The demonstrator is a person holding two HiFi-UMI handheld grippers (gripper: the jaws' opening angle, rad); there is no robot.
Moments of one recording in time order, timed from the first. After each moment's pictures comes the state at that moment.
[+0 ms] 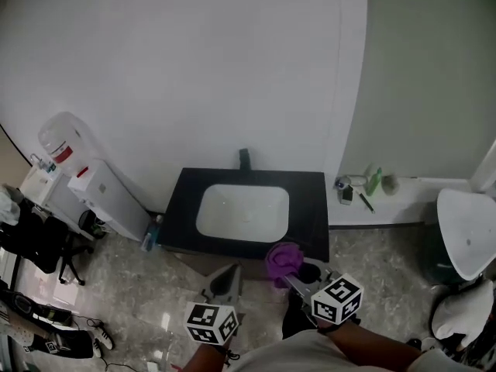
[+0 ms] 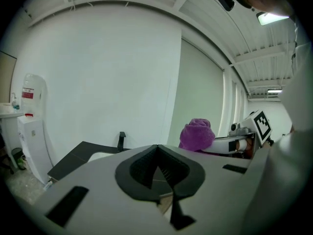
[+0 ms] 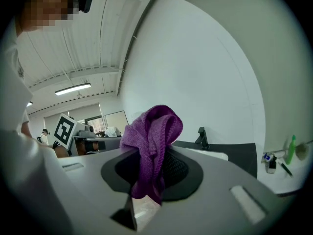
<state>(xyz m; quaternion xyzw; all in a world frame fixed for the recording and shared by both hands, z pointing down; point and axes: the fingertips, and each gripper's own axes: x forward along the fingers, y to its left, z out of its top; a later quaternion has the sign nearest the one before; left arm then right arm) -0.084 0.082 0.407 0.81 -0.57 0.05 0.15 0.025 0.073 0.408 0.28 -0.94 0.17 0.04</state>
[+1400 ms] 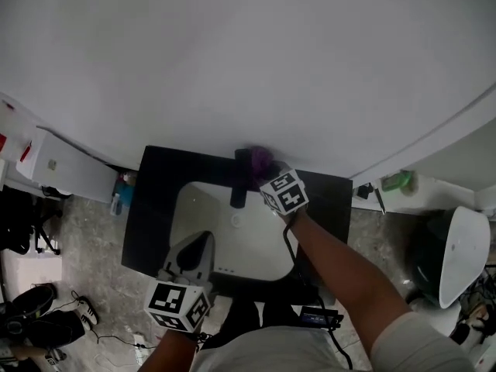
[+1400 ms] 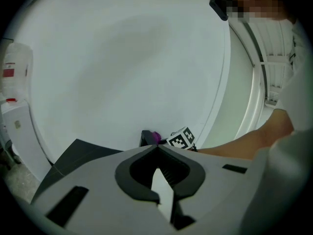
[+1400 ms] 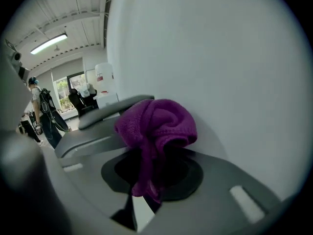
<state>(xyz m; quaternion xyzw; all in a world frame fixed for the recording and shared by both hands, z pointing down) -0.221 -0.312 0.505 0.77 -0.58 0.10 0.26 -0.149 -0.505 0.679 0.27 -0.91 0.14 0.29</state>
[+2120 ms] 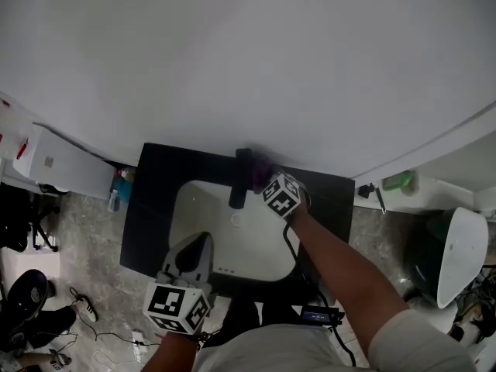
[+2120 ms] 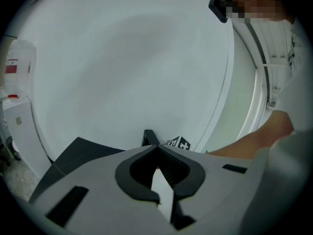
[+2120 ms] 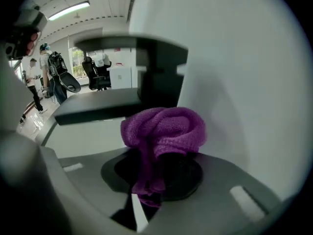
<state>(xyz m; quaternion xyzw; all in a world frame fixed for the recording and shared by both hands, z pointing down) -0.227 -0.317 0.515 0.76 -0.59 0.09 0.27 -0.151 -0.488 0.740 0.19 -0.89 0.04 0.41</state>
